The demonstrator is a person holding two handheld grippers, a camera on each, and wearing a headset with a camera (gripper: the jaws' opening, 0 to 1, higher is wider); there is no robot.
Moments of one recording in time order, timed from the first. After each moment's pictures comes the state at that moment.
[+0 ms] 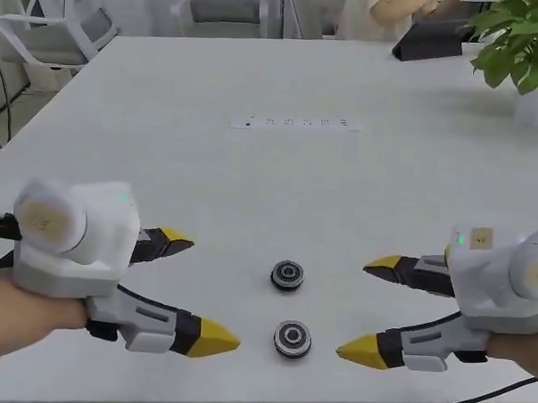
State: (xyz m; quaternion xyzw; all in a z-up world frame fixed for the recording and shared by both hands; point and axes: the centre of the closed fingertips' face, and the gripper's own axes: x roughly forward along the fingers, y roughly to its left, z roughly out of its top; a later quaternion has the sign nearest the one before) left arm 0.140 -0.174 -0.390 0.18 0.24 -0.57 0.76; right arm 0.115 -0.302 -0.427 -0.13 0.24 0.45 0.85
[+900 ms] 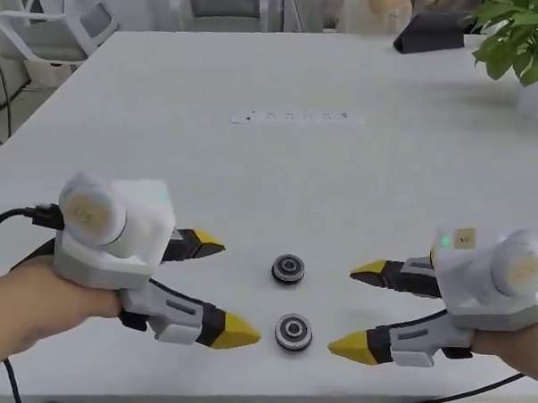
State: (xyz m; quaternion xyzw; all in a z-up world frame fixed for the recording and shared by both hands) left arm 0.134 -0.199 -0.400 0.20 0.24 -0.61 0.73; right arm 0.113 -0.290 -0.440 -0.13 0.25 0.47 0.84
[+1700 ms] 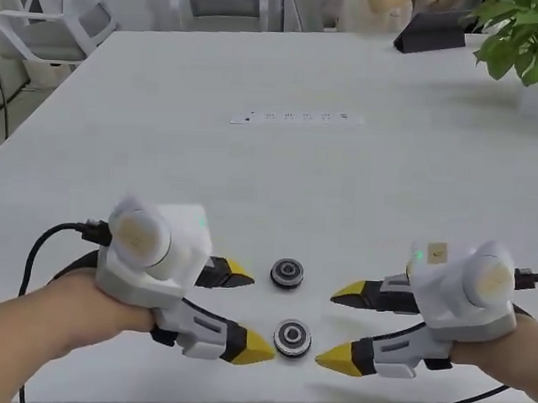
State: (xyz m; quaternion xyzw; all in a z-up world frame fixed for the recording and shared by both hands) left arm 0.122 -0.222 -0.432 0.22 0.26 -0.64 0.69; right arm 0.111 -0.275 -0.460 -0.13 0.27 0.49 0.82
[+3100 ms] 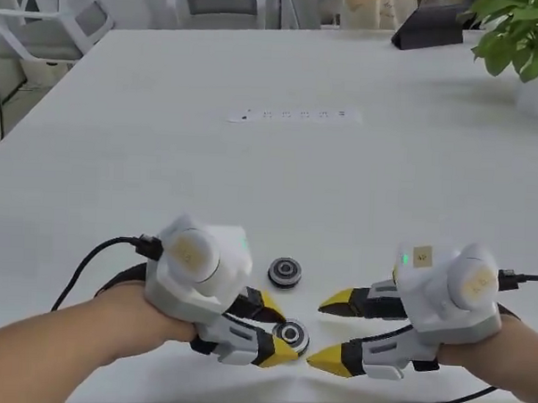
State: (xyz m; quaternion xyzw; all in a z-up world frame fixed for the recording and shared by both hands) left arm 0.109 -0.249 -0.461 0.23 0.28 -0.66 0.66; right arm 0.107 -0.265 -0.465 -0.12 0.27 0.51 0.81
